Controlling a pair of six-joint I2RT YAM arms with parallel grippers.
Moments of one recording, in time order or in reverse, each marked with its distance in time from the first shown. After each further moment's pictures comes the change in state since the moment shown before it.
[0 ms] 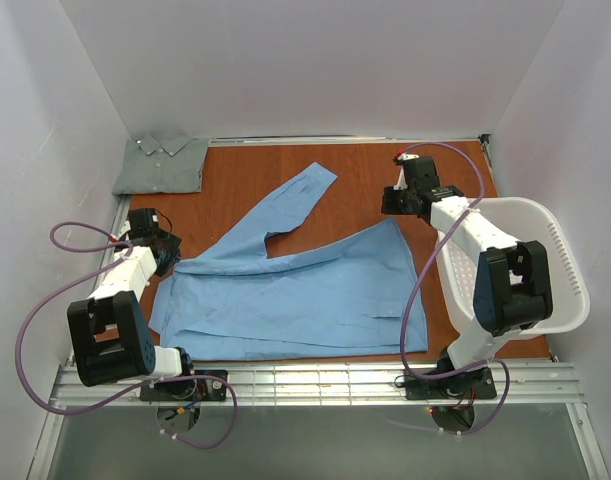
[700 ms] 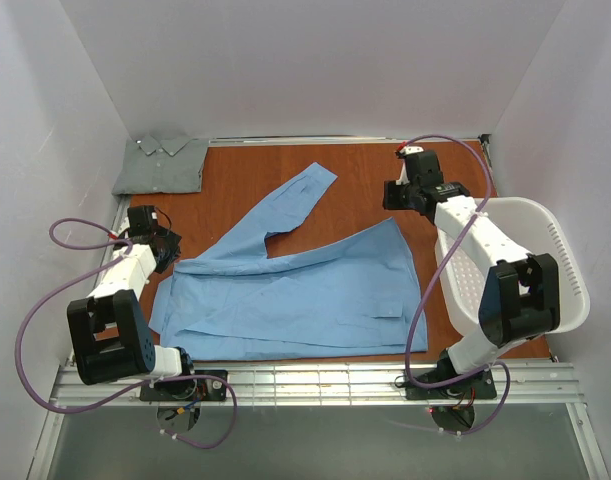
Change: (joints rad) left arm 0.000 0.019 0.026 0.007 0.008 0.018; right arm 0.024 -0.088 0.039 -0.077 0.072 -0.018
